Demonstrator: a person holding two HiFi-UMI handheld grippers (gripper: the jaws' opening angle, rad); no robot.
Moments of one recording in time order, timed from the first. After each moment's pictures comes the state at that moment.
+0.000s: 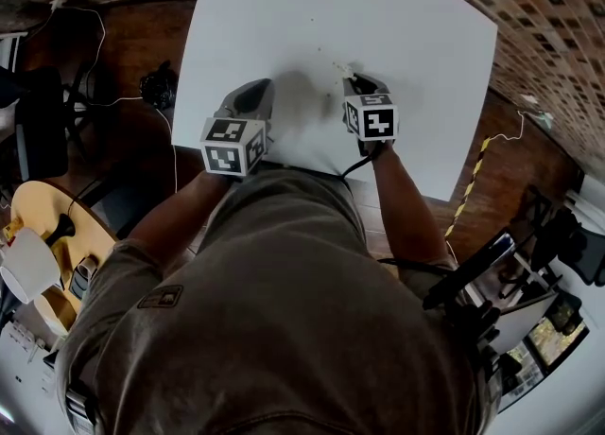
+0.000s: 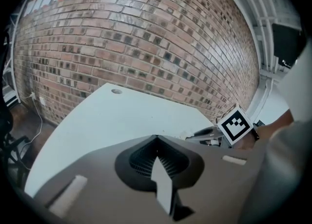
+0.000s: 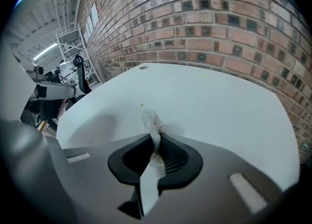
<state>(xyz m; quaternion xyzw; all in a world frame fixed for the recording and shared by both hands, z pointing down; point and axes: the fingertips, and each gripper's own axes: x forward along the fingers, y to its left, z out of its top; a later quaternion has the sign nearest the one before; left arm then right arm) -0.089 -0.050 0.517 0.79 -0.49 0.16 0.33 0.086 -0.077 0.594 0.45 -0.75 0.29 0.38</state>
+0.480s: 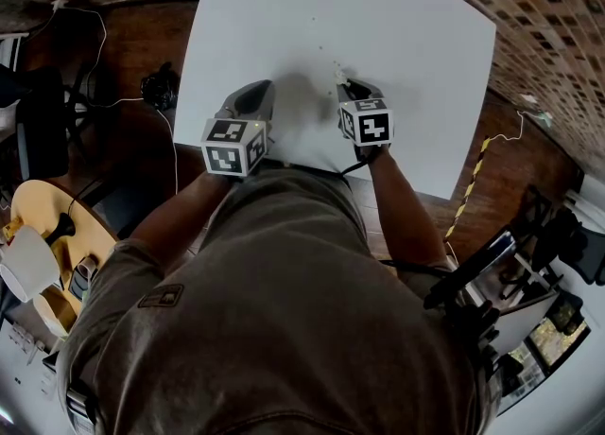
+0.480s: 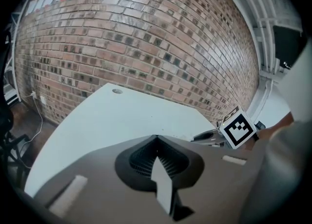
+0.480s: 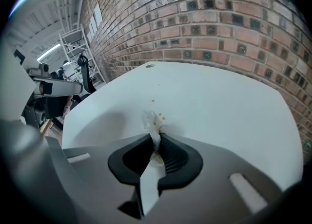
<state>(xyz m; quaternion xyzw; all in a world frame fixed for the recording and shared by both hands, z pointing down) -0.093 -0.041 0.515 0.79 -0.49 0.15 0.34 0.069 -0.057 0.595 0.43 -0.76 0.30 0.38</state>
